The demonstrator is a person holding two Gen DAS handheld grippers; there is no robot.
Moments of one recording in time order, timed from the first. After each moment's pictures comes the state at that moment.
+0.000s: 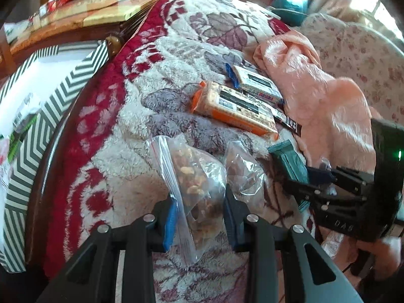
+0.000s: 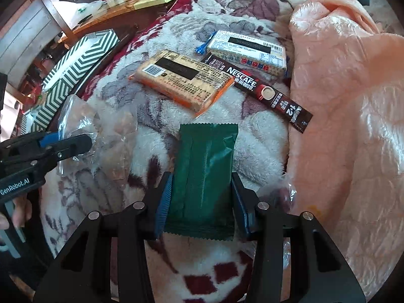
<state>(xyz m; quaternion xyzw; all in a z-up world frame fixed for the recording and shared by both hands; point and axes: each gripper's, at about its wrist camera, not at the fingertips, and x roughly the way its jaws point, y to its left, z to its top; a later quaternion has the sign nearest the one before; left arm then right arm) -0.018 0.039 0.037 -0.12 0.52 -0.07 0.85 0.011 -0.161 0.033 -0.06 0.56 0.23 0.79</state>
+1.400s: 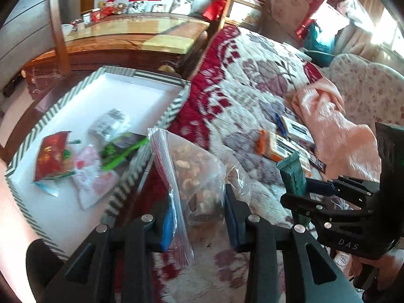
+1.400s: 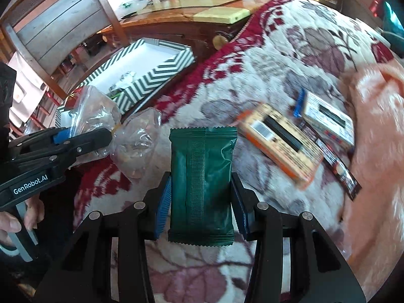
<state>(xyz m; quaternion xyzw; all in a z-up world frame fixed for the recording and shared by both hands) -0.053 0.127 0.085 -0.13 0.45 0.03 0.88 0.003 -0.052 0.080 -0.08 0.51 0.33 0.79</state>
